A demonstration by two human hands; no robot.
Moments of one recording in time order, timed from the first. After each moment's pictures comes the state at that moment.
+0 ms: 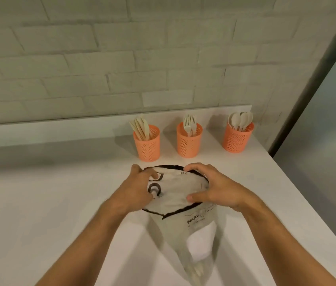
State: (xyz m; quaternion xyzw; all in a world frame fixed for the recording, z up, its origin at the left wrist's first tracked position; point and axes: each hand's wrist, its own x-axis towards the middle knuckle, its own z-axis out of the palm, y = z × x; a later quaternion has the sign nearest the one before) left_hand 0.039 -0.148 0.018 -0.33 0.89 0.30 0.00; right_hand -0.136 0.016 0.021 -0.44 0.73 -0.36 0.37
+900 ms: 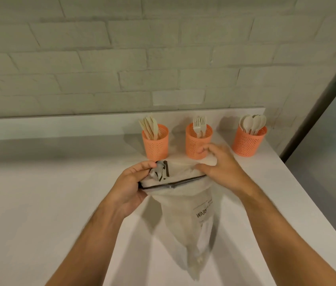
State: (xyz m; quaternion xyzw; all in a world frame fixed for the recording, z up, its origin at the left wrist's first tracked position) left_hand 0.047 -0.151 0.020 -0.31 0.44 0.81 -0.22; right_hand -0.158 -0.025 0.019 -0.42 0.78 -0.42 0.21
